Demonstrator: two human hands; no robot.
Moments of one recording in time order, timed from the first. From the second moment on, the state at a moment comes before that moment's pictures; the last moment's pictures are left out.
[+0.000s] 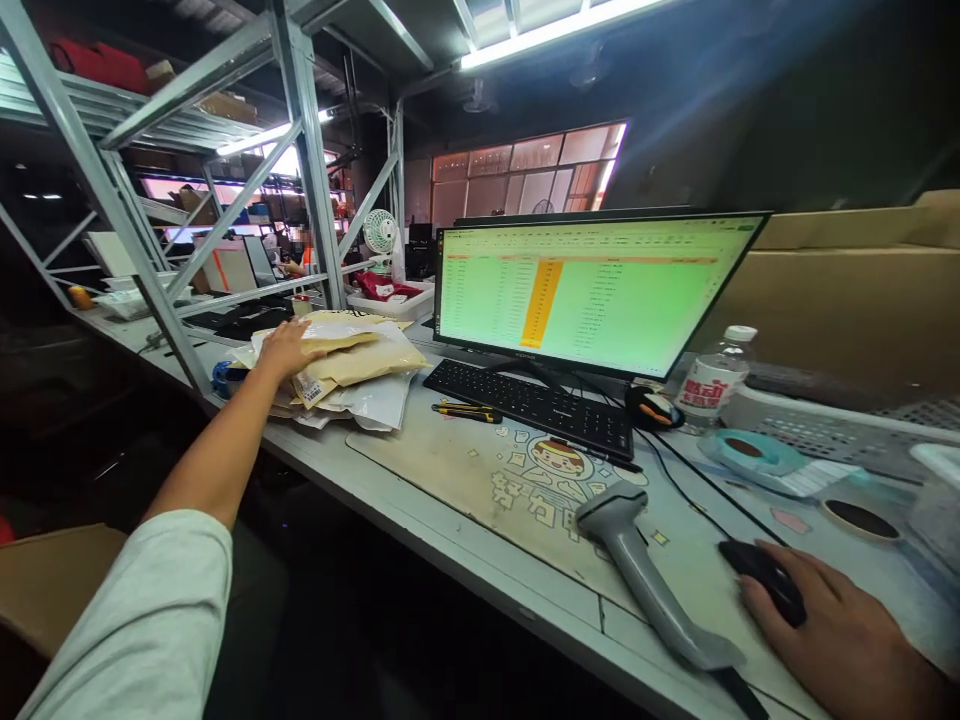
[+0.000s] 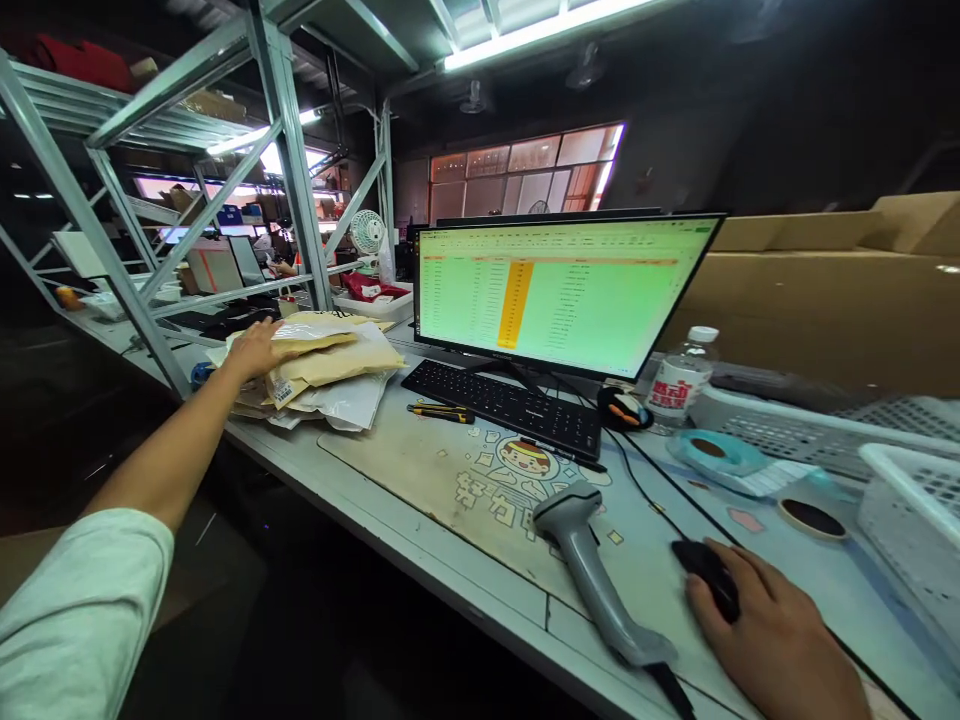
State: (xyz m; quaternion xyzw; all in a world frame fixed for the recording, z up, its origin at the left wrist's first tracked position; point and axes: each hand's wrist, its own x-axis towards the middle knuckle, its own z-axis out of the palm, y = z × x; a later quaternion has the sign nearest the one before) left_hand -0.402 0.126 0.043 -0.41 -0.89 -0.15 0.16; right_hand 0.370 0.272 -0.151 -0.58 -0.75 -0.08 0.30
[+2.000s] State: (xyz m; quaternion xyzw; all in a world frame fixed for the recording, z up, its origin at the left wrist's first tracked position) left_hand -0.099 0.080 -0.058 -0.91 -0.40 0.02 -0.10; right_hand 0.335 0.219 -0.109 -0.58 -0.78 -0.08 0.23
